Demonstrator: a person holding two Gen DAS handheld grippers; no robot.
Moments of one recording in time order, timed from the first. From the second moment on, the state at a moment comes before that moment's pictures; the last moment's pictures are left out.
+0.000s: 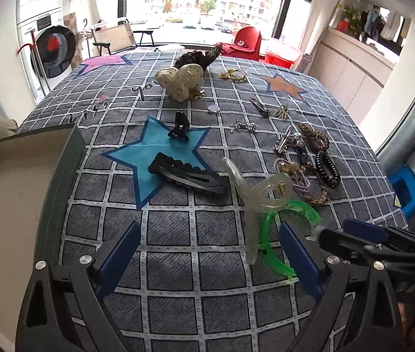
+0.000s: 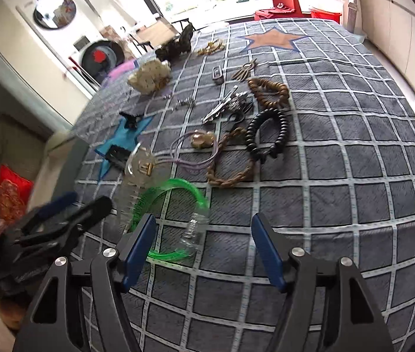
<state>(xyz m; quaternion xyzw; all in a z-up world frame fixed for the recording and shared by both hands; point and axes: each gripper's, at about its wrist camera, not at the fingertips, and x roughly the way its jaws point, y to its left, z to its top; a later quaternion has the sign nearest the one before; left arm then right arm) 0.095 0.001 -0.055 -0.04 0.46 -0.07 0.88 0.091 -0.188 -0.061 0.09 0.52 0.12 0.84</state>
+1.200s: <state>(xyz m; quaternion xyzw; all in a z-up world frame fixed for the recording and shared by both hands) 0.071 -0.020 -0.032 0.00 0.44 -0.14 0.89 0.052 -0.216 -0.042 0.05 0.50 0.04 0.86</state>
